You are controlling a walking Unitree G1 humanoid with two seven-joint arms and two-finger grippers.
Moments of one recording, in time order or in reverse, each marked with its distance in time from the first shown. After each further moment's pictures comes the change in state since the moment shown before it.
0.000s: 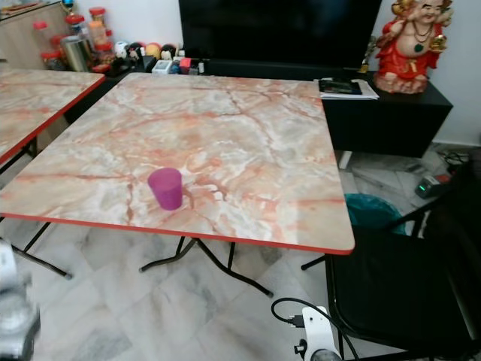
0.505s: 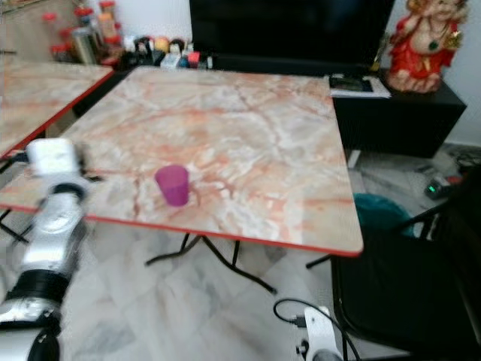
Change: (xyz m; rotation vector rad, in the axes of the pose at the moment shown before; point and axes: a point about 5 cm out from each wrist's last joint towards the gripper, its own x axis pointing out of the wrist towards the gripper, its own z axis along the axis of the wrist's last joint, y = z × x) left arm -0.022 -0.137 0.111 -0.372 0.069 -0.789; right arm 0.000 0.005 0.004 0.005 -0.016 0.012
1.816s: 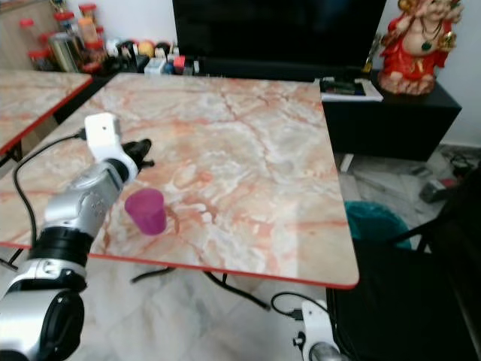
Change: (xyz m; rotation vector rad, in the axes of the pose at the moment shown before) left arm 0.011 -0.010 0.014 -0.200 0.191 -0.107; right arm 0.000 -0.003 0.001 0.005 -0.002 -0.007
